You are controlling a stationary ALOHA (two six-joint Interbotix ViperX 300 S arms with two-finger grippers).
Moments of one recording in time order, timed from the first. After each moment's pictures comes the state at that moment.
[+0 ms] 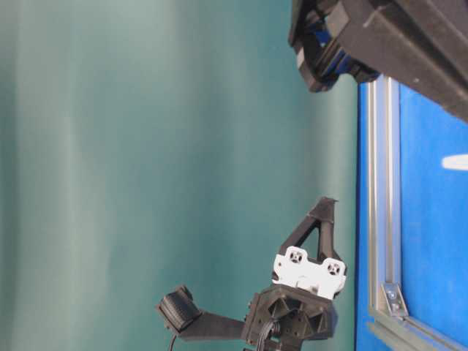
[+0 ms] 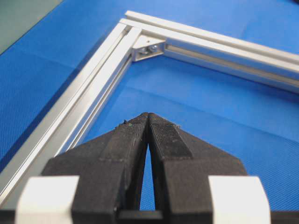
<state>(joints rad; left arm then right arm) 0.28 0.16 0.84 -0.11 -0.78 0.00 0.28 0.16 0.83 -0.11 -0.78 0.00</state>
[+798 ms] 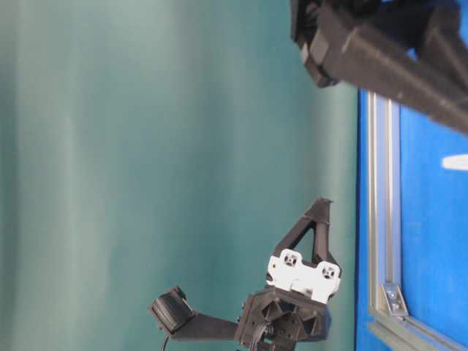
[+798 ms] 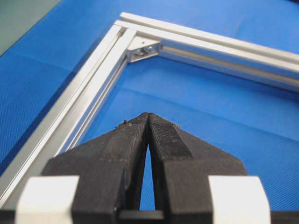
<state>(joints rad) 0.28 0.14 0.84 -0.09 -0.75 0.00 0.32 0.12 0.81 -0.10 -0.65 0.11</state>
